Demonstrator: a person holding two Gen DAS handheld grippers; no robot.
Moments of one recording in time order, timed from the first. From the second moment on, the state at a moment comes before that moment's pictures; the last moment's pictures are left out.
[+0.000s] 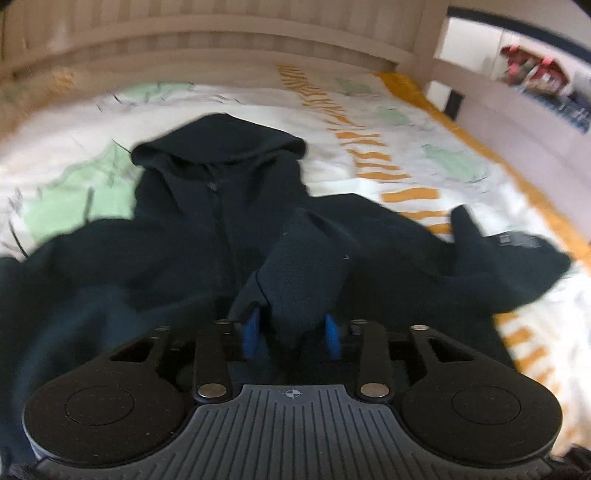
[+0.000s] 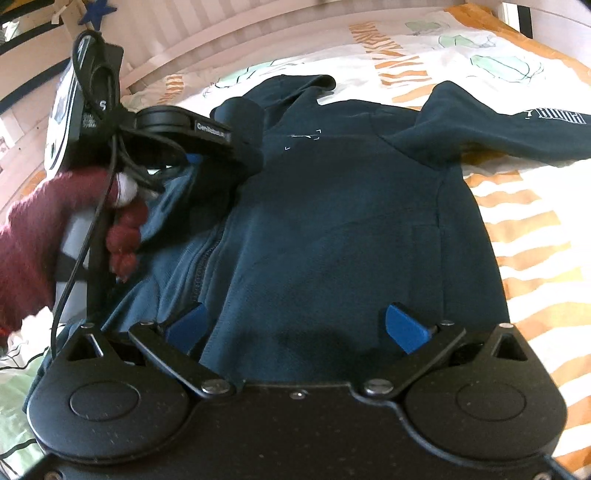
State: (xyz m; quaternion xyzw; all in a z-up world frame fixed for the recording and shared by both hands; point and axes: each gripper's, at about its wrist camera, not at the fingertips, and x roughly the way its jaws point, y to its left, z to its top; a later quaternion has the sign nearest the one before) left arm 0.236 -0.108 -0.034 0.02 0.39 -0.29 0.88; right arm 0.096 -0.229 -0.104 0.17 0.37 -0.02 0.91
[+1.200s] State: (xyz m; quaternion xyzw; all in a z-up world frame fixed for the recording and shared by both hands) left arm 0.191 0.061 -0.079 0.02 0.37 -0.08 0.93; right arm 0.233 -0.236 -0.110 0.19 0.37 -0.03 0.91
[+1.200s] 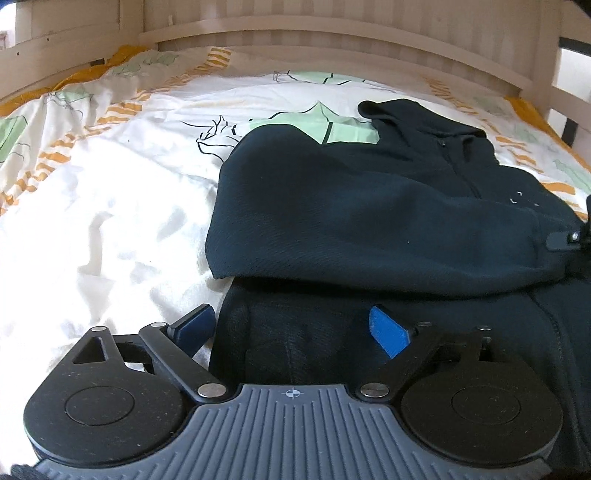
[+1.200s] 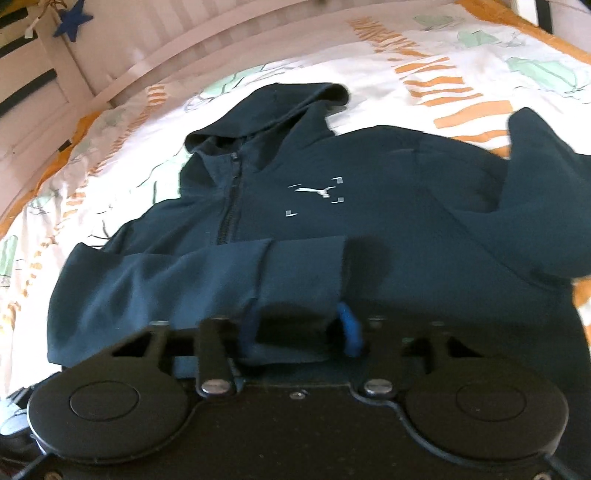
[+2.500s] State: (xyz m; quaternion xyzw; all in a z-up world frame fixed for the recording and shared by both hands) left arm 0.250 0.114 -0.082 0.05 0.37 0.06 0.92; right arm 0.211 -0.262 -0.117 0.14 0.35 -0.05 0.92
